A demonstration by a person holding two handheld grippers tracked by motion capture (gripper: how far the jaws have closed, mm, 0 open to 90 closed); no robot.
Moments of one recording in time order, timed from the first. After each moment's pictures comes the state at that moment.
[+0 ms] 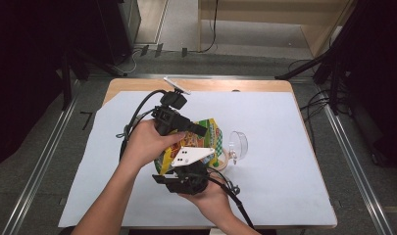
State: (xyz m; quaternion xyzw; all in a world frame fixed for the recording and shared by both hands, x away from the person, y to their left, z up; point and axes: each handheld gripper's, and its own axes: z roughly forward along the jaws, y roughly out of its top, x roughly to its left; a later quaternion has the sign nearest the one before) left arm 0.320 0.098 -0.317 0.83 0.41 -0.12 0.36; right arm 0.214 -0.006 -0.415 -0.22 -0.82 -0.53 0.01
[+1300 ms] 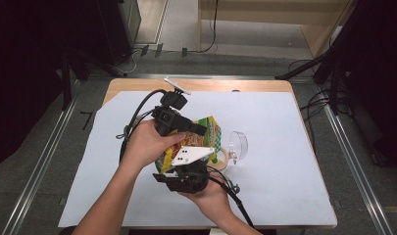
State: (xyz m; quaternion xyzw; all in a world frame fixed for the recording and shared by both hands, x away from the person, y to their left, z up) left arm 0.317 0.096 -0.314 0.84 0.41 -0.10 0.35; right arm 0.218 -0.006 -0.419 -0.22 -0.82 -0.53 0.00
